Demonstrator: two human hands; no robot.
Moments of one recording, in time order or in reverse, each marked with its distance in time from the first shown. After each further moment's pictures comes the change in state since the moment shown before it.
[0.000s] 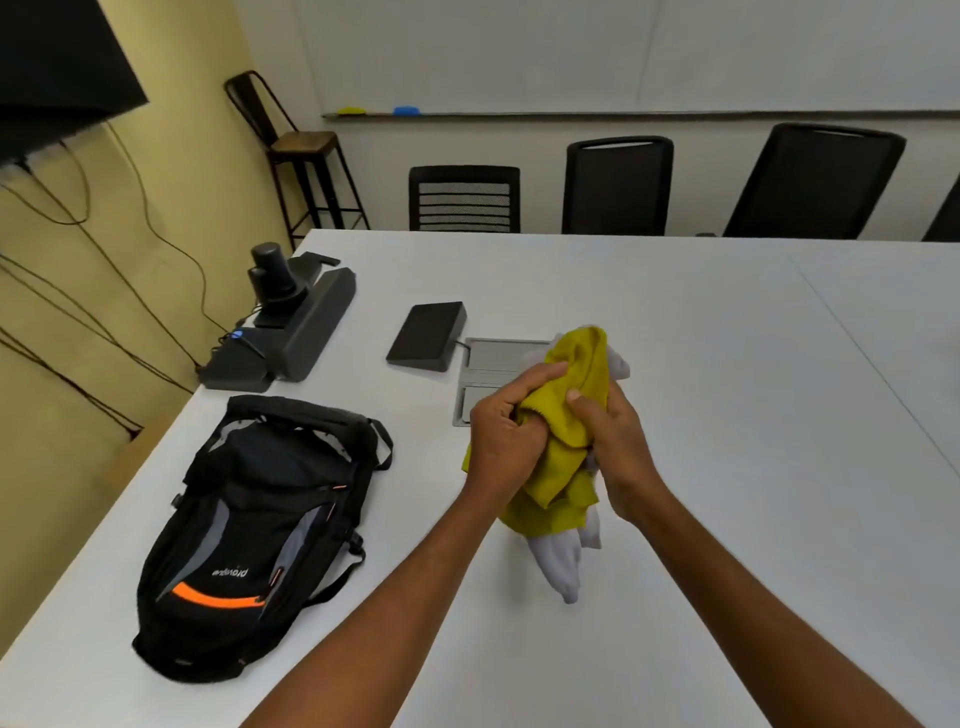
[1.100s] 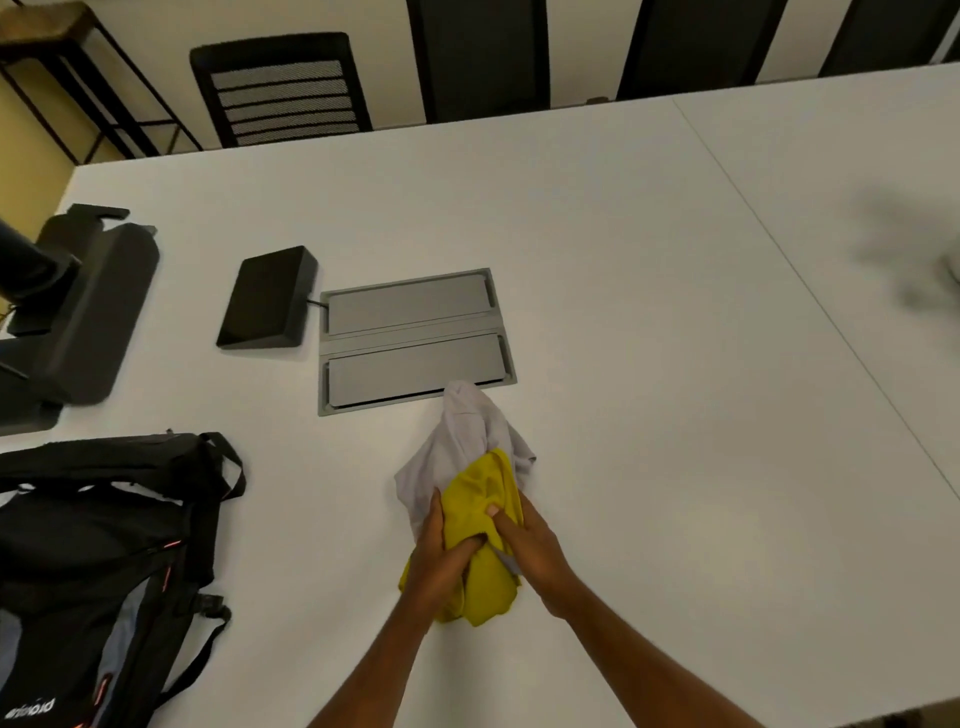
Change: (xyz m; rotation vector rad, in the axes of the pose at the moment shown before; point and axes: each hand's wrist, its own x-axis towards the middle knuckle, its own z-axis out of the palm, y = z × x) left_hand -0.042 -0.243 0.073 0.322 -0.259 -0.899; right_hand -0.005 0.245 -0.109 -0.126 0.108 0.623
